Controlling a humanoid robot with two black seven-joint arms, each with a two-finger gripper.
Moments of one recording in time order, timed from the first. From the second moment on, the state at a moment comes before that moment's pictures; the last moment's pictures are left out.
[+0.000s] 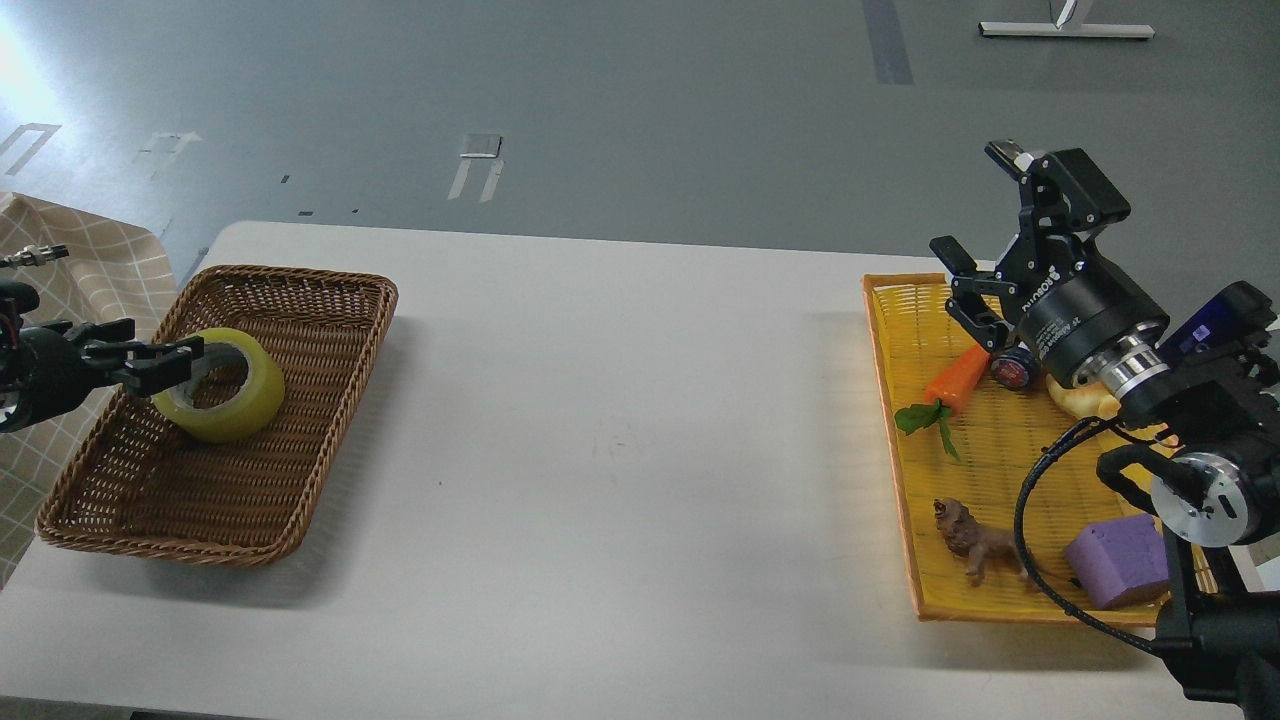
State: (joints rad) left arm -0.67 0.96 -0.34 -0.76 1.62 -0.01 -0.49; right arm 0.22 -0.12 1.55 1.59 -0.94 0.29 -0.28
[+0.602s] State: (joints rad) left arm -0.90 0.93 -0.48 -1.17 0.51 -0.12 -0.49; right arm 0.26 -0.08 1.55 1.60 -0.94 0.30 -0.27
